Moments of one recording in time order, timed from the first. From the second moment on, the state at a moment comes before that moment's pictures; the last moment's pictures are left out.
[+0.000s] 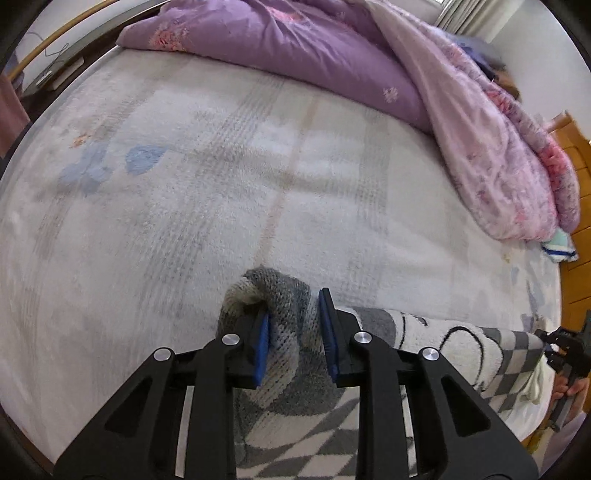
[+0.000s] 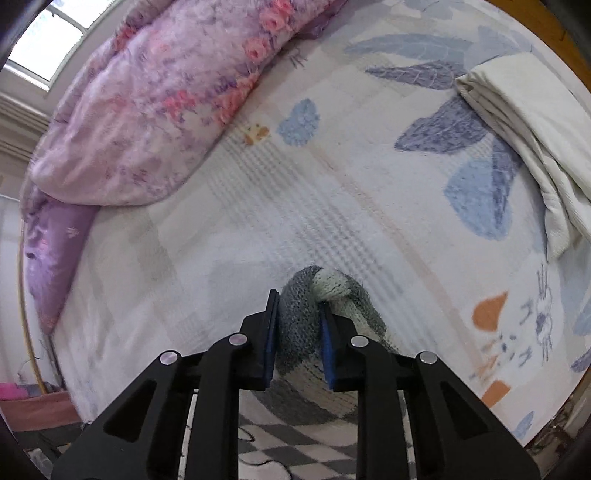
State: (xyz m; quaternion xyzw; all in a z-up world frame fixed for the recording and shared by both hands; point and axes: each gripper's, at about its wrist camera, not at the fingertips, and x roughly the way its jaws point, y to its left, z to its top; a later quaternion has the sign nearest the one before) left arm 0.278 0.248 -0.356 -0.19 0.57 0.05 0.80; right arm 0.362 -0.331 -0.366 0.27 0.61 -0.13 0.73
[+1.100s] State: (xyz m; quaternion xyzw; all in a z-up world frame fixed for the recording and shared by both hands) left arm 0.256 0.165 -0.349 -0.13 0.57 0.02 0.81; right arm 0.296 -0.162 -0.296 0.07 0.53 0.05 0.85
